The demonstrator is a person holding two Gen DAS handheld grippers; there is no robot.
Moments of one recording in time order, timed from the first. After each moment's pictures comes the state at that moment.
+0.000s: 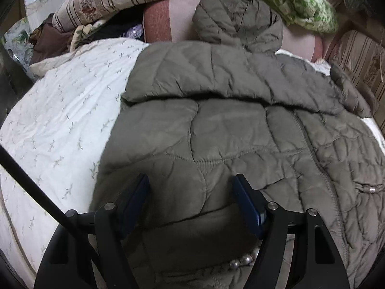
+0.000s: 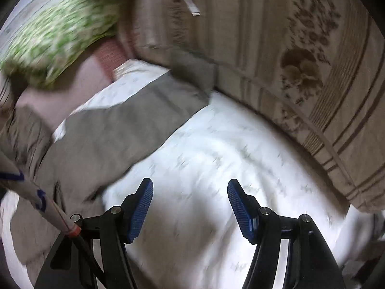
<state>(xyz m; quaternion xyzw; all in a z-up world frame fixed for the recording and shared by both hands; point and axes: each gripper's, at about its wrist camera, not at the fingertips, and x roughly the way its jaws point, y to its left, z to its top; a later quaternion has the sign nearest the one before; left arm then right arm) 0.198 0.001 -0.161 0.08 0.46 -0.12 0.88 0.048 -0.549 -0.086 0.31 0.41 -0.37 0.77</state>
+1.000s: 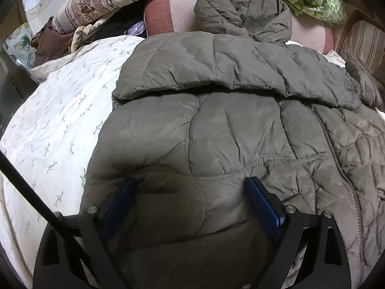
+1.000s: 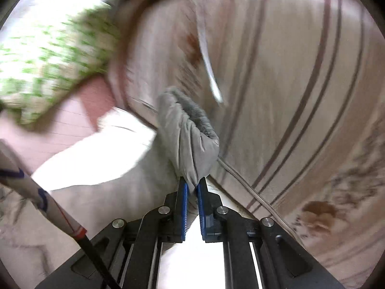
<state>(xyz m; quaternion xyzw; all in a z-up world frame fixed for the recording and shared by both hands) 0.212 -0.012 -0.175 0.10 0.45 -0.09 0.88 0.148 -0.611 -0.020 0.20 0.37 -0.41 0.81</state>
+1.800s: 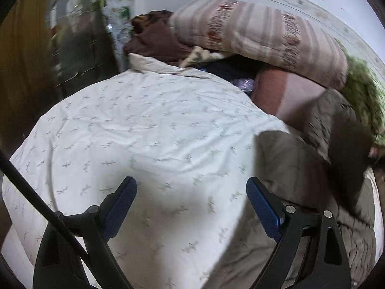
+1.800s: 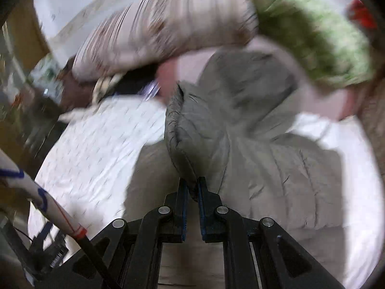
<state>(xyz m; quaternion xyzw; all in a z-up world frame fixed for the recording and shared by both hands) 0.239 0.184 -0.071 -0.09 0.36 0.09 0.93 0.288 -0.129 -0.001 0.11 0.44 0.05 0.89</state>
